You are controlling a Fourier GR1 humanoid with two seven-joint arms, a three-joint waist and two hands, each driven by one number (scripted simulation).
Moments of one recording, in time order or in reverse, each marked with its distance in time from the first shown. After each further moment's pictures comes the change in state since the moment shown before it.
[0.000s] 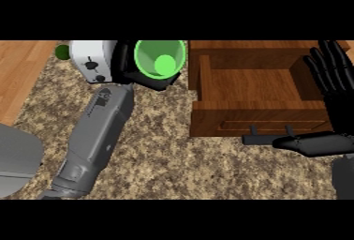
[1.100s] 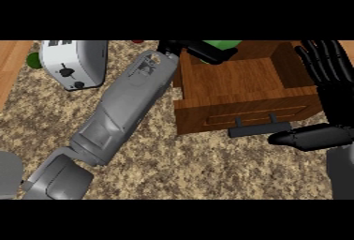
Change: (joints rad) left arm -0.437 -0.010 -0.354 0.386 0.184 0.331 0.374; right arm -0.073 -0.001 0.016 0.031 -0.022 0.029 -0.013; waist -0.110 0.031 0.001
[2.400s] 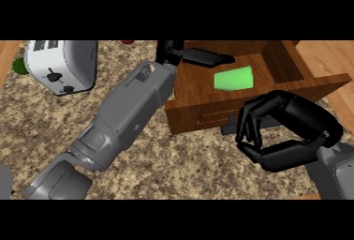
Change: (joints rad) left arm 0.075 0.000 -0.074 -0.040 0.319 -0.036 -0.218; right arm -0.056 -0.088 0.258 0.026 -0.149 0.384 0.099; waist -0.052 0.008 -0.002
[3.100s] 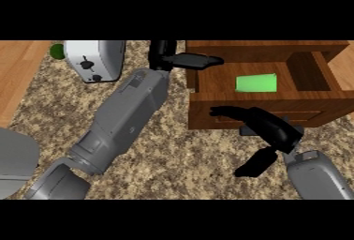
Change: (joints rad) left arm 0.060 0.003 0.039 0.005 0.074 -0.026 -0.104; right arm 0.070 -0.040 0.185 0.189 0.576 -0.136 -0.112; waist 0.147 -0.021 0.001
